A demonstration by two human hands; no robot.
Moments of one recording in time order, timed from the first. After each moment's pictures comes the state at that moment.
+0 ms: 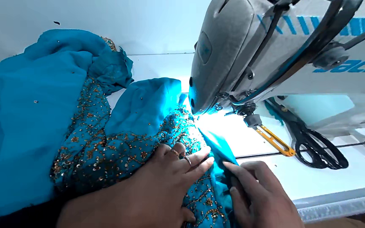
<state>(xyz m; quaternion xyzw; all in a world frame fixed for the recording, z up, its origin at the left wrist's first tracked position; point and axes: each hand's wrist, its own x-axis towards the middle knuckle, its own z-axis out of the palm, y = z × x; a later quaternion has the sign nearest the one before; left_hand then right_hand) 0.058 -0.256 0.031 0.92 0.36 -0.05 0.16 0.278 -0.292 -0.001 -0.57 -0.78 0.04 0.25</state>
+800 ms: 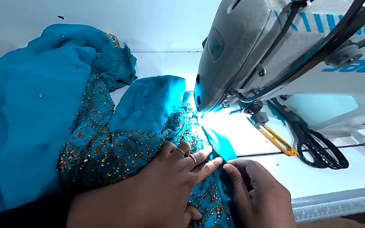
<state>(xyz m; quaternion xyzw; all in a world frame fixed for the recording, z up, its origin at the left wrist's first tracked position) 0.063 -0.256 0.035 0.91 0.37 -0.10 0.17 0.263 -0.288 -0.011 -0.62 -0.72 0.06 0.31</state>
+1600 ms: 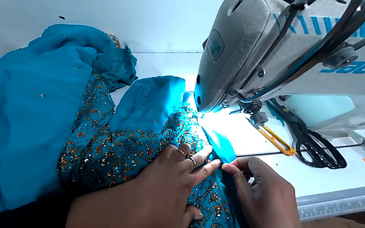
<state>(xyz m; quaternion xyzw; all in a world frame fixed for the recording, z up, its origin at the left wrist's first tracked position) 0.061 -0.260 0.029 0.92 0.36 -0.08 0.15 0.264 -0.283 -0.004 -0.63 -0.72 0.05 0.30</state>
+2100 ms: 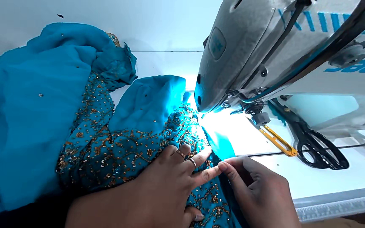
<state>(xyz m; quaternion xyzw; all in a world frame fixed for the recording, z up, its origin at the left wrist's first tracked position) 0.060 -0.261 0.025 0.93 0.35 -0.08 0.12 0.264 -0.278 -0.004 -0.61 -0.71 0.14 0.32</state>
